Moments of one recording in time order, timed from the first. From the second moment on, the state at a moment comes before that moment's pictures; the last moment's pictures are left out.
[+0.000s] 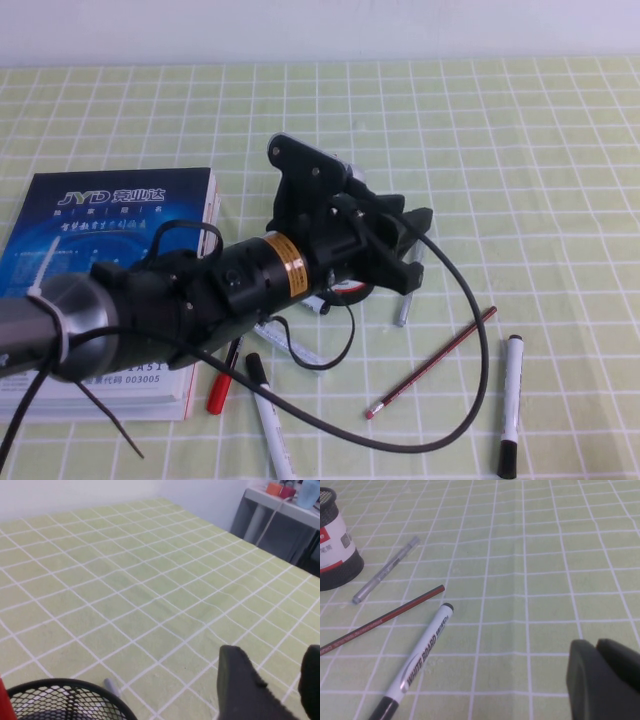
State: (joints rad) right arm 0.12 -0.01 0.03 0.14 0.38 0.03; left arm -0.70 1.73 -0.90 0.53 -0.56 -0.55
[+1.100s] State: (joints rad) right arm 0.12 -0.01 0.03 0.14 0.38 0.03; left arm -0.70 0.77 -0.41 0.83 -0.20 -0.89
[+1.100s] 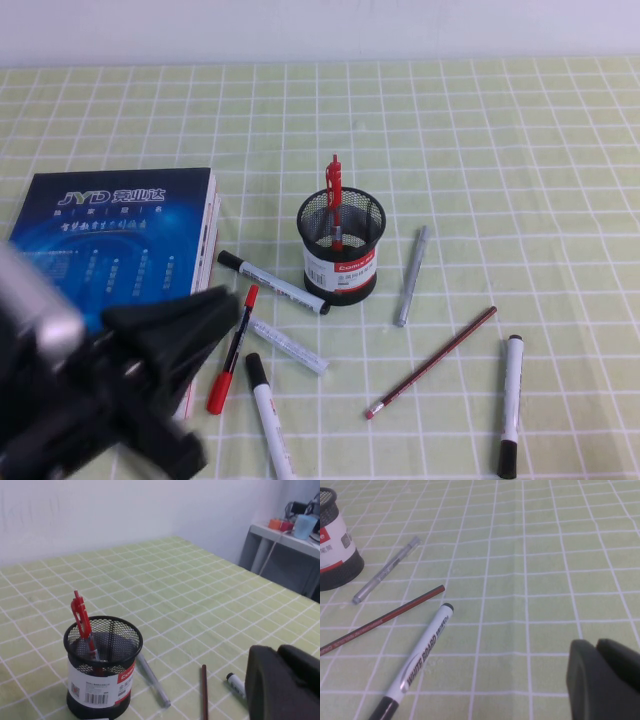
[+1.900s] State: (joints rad) right arm 0.12 -0.01 0.03 0.14 0.38 0.03; left arm -0.70 0.47 -0.31 0.83 -0.10 -1.00
